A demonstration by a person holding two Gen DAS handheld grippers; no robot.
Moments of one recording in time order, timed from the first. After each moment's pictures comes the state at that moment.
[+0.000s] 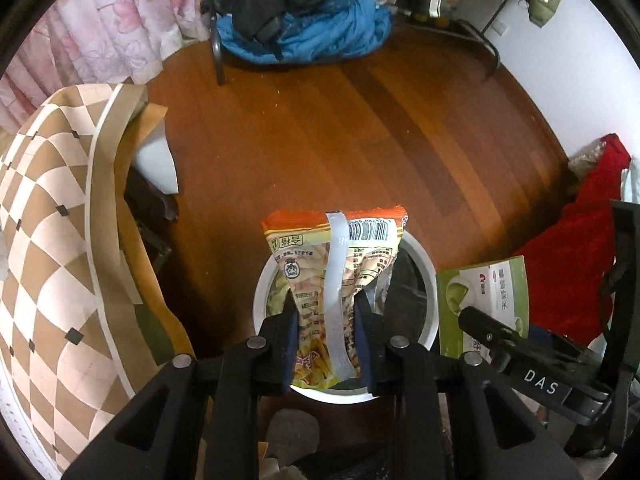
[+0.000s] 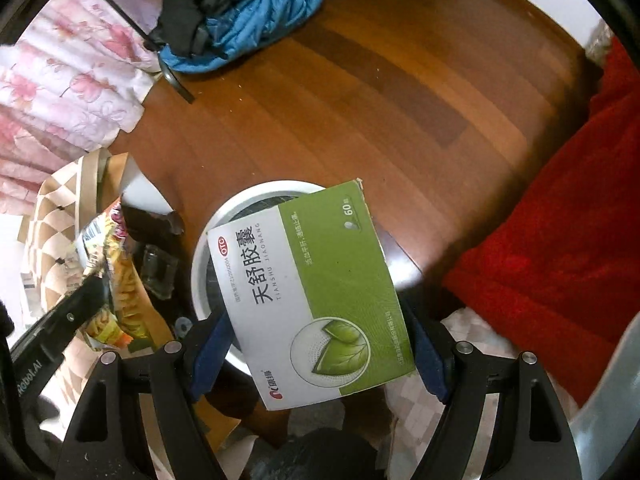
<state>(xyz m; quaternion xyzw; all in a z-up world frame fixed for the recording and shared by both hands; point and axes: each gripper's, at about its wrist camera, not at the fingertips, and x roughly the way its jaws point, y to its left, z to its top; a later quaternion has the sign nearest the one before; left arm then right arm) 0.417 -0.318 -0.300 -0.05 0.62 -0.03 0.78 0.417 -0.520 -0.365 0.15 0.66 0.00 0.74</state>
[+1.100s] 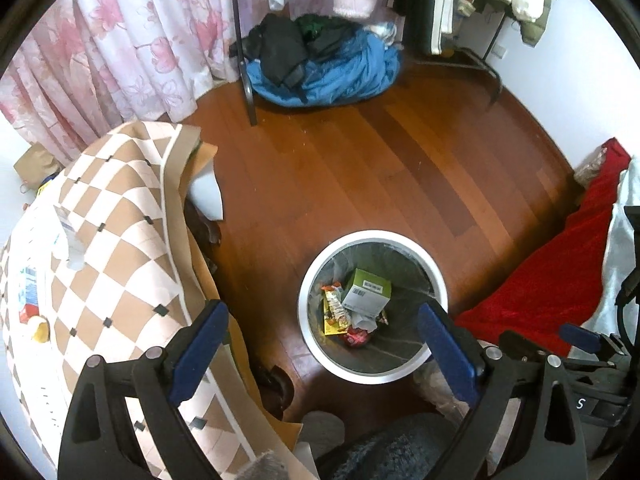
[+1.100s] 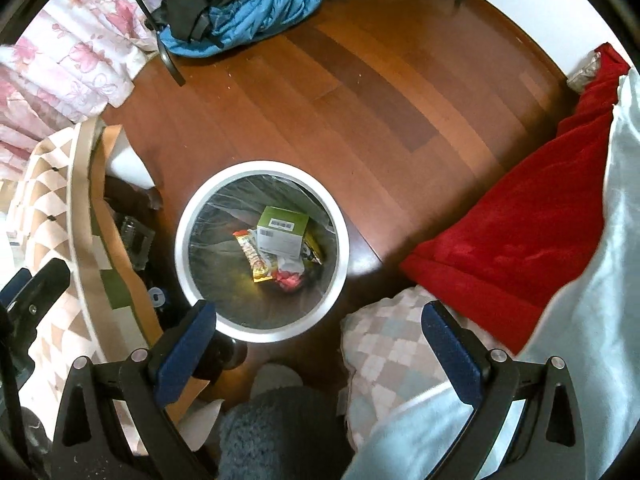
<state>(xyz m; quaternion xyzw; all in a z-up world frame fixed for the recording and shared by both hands) 0.369 -0.294 -0.218 -0.02 0.56 0.00 0.83 0.381 -0.514 -0.295 0.06 0.66 -0.02 0.74</state>
